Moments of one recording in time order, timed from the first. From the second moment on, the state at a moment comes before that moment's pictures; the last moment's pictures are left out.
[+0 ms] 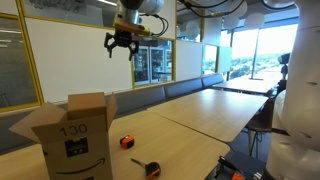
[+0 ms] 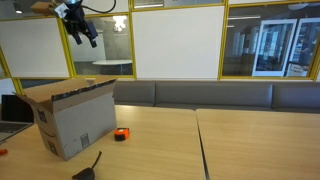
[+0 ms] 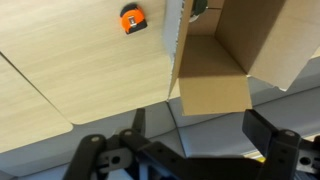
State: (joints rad) arm 0.24 -0.03 0.09 -1.72 -0.12 2.11 0.64
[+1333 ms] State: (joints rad) arm 0.12 -0.13 0.17 -2.41 0.03 2.28 0.78
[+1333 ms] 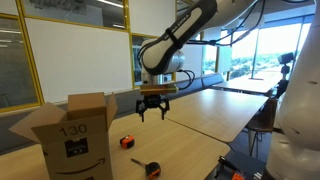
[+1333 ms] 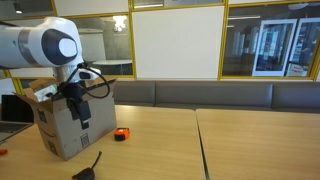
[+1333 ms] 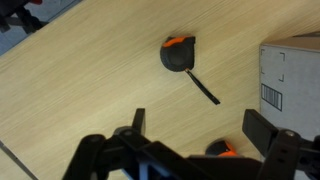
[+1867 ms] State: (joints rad) arm 0.14 -0.02 0.19 -2.49 0.05 2.40 0.78
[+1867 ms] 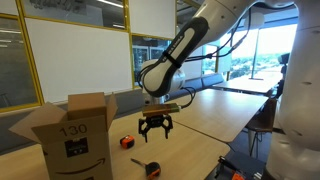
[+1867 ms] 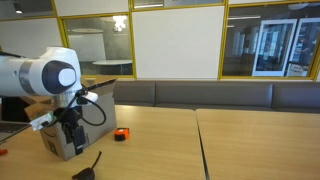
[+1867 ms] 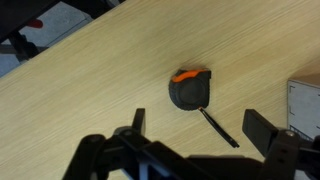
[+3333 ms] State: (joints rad) arm 0.18 0.35 0.16 -2.43 0.06 2.66 0.69
